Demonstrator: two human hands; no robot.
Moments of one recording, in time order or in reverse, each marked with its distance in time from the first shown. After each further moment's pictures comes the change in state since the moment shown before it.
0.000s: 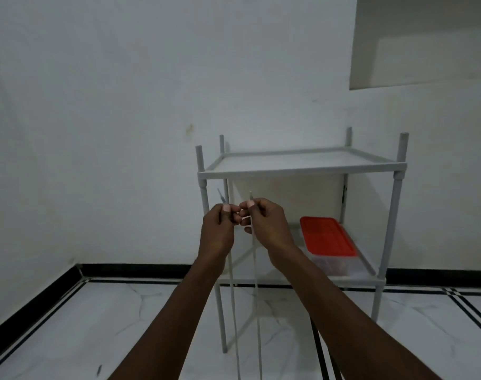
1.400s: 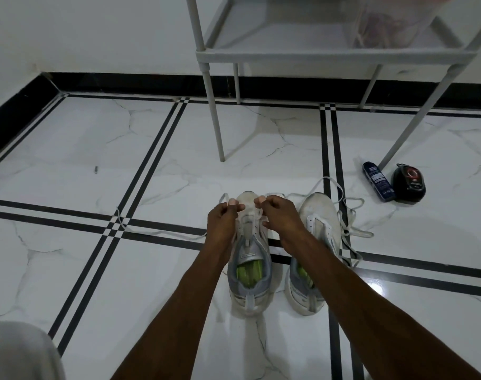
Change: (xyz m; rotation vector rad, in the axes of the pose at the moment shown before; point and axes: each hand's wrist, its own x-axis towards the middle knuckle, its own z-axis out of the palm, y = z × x) left_hand -0.270 -0.339 0.001 -0.045 0.082 -0.811; right_hand -0.232 0.369 -0.035 -0.086 -0.089 0.780
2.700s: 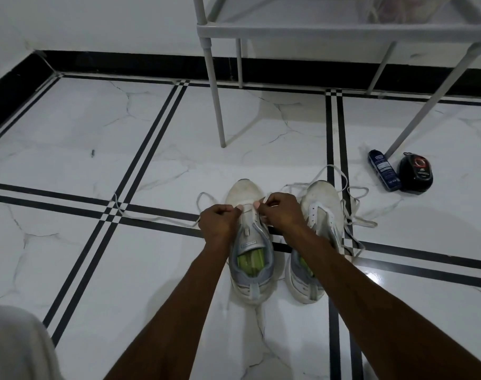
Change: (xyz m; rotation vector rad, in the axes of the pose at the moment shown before) left_hand 0.010 -0.032 -0.007 0.253 0.241 -0.007; right_hand 0.008 0.028 -0.003 -0.171 0.037 -0.011
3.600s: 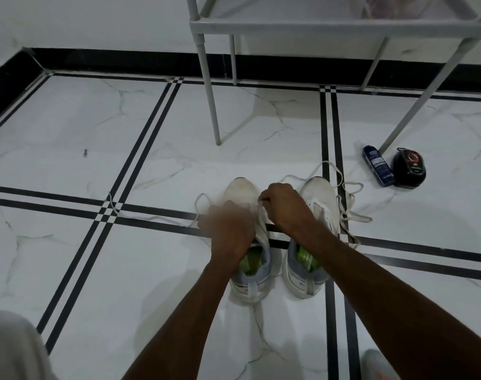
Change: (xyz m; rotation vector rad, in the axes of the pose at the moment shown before) left_hand -0.035 -0.004 0.005 0.681 -0.039 0.583; right_hand 0.004 -0.013 -0.021 -0.873 -0.070 -0.512
